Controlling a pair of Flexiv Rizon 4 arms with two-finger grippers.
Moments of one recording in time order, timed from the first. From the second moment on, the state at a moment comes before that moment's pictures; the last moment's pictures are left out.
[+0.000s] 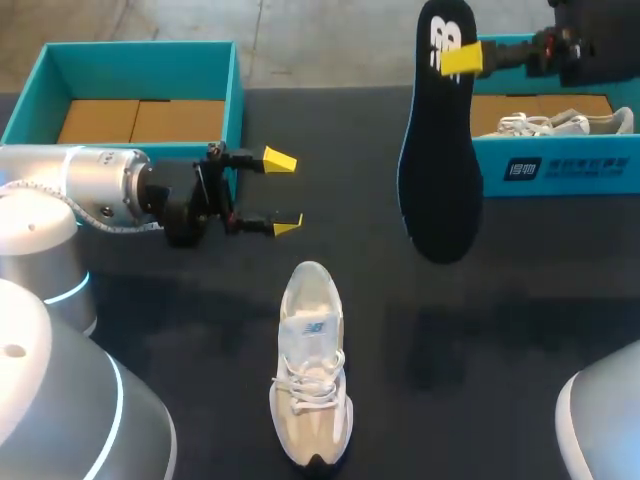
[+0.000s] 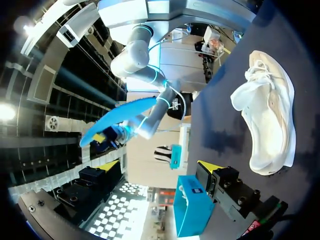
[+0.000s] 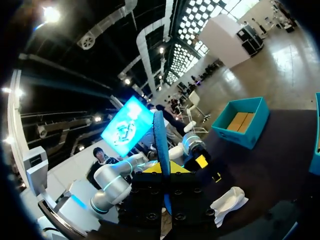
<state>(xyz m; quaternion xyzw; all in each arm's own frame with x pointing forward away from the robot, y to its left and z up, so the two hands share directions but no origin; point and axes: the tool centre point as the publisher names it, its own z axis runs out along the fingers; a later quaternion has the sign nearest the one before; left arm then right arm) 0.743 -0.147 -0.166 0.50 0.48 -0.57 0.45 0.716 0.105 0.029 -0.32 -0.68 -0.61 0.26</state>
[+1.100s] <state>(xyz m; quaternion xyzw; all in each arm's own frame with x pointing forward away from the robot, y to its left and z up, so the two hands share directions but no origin) 0.743 -0.147 -0.166 0.50 0.48 -0.57 0.45 0.775 0.095 0.003 -0.36 -0.66 -0.54 0.38</state>
